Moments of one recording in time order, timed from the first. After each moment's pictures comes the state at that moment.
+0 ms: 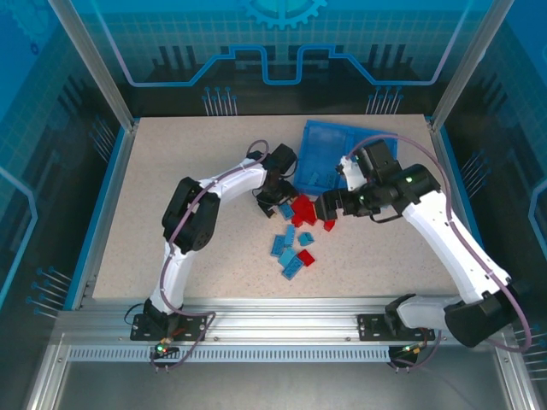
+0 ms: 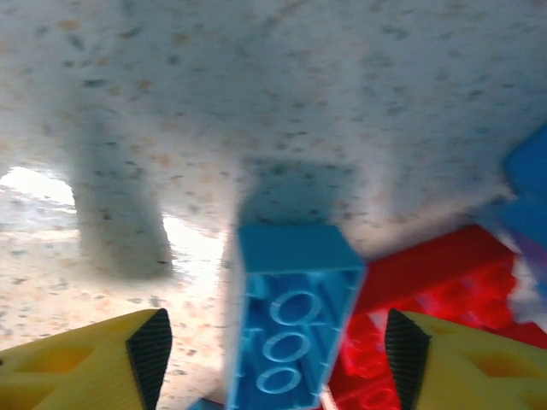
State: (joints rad) left arm -0.57 2.21 1.77 -0.92 0.16 -1.27; right arm 0.45 1.25 1.37 -1.21 -0.27 0.26
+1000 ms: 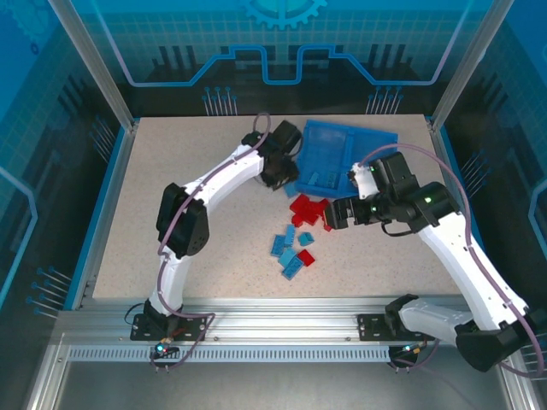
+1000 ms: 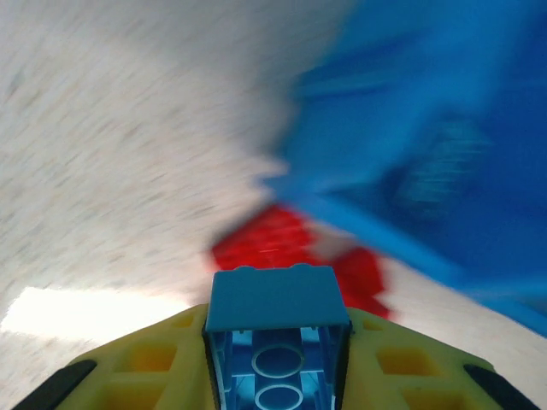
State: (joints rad) left arm -0.61 2.13 2.07 -1.02 0.01 -1.00; right arm 0.43 1.09 1.29 -1.16 -0.20 0.22
